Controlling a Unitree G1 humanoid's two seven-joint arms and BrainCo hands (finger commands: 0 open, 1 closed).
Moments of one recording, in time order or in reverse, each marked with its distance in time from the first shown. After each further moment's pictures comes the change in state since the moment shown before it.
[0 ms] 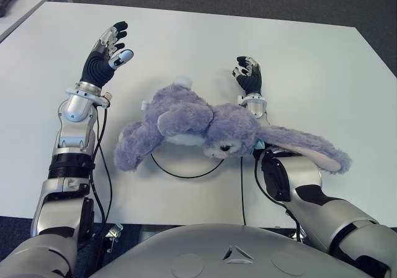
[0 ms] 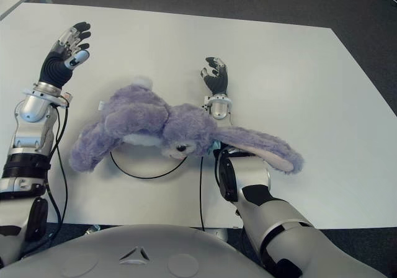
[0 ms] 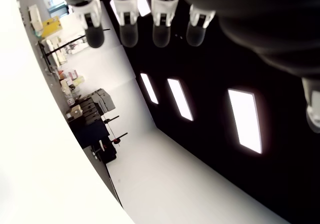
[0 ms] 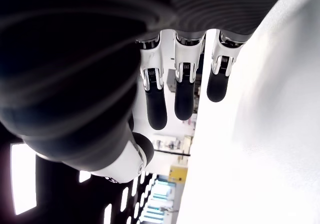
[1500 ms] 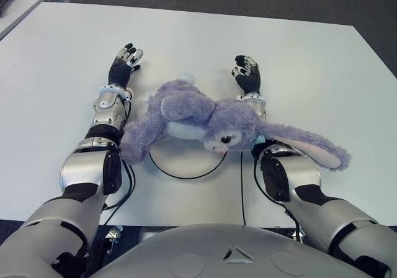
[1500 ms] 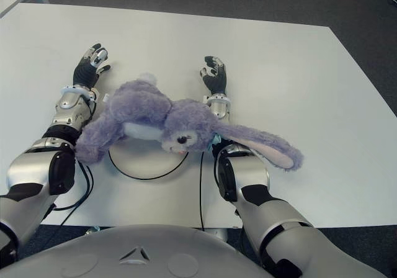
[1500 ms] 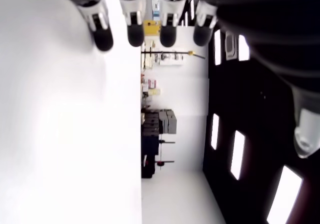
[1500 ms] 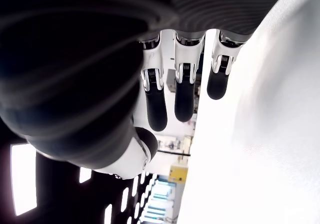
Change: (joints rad) left arm -0.353 -0.134 0.117 0.799 -0.080 -0.012 0.059; right arm -0.003 0.006 -0.003 -0.002 0.004 0.000 0.002
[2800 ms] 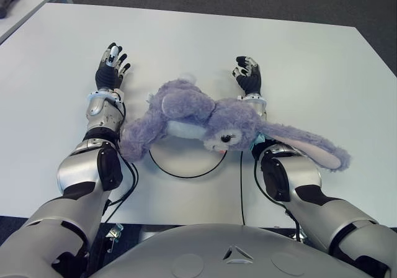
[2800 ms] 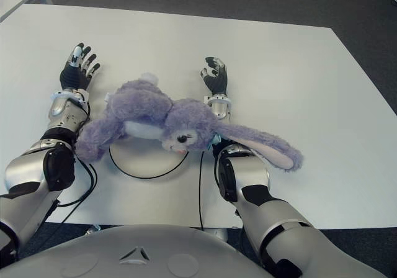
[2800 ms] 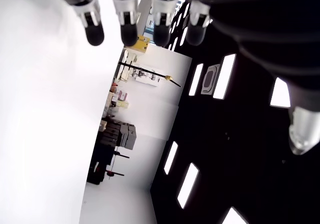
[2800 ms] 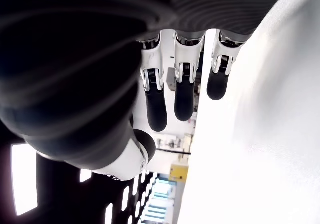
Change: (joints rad) left arm 0.017 -0.019 0.191 0.056 -0.166 -0.027 -0.167; right arm 0.003 -0.001 -0.010 0.001 0.008 0.000 0.005
